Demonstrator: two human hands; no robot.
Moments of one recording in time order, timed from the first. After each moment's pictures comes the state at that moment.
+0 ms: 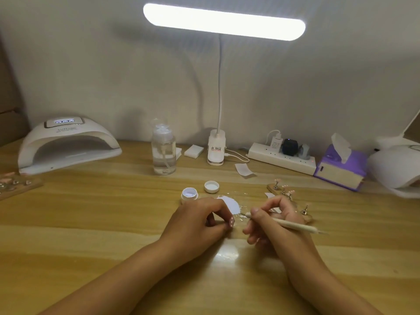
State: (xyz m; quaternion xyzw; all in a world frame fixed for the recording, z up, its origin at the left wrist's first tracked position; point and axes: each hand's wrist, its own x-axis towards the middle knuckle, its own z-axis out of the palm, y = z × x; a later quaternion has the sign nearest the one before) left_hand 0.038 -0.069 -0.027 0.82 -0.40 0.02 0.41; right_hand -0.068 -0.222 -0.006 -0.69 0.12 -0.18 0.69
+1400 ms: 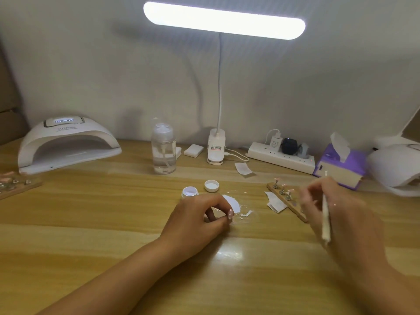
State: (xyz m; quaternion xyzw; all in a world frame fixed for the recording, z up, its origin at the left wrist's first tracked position) left_hand 0.038 -0.069 -0.028 0.81 -0.38 0.03 0.45; right_hand -0.093 -0.287 0.009 -0.90 0.11 -0.40 0.12
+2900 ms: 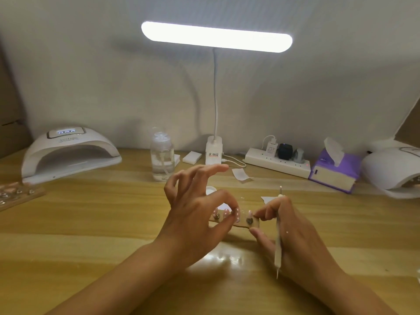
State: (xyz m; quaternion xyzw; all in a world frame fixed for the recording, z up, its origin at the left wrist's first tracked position) left_hand 0.016 -0.069 0.006 0.80 -0.44 0.26 0.33; right_hand -0.083 -0.256 -0.011 -0.93 -0.05 -0.31 0.19
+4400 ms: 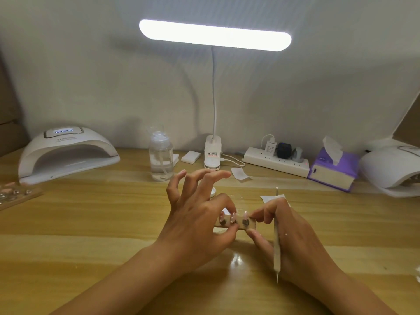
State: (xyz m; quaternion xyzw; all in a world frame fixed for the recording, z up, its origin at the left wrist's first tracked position) left_hand 0.012 -0.070 0.005 0.83 -0.43 0.26 0.23; right_hand -0.082 -0.255 -0.015 -0.92 -0.09 -0.32 0.21
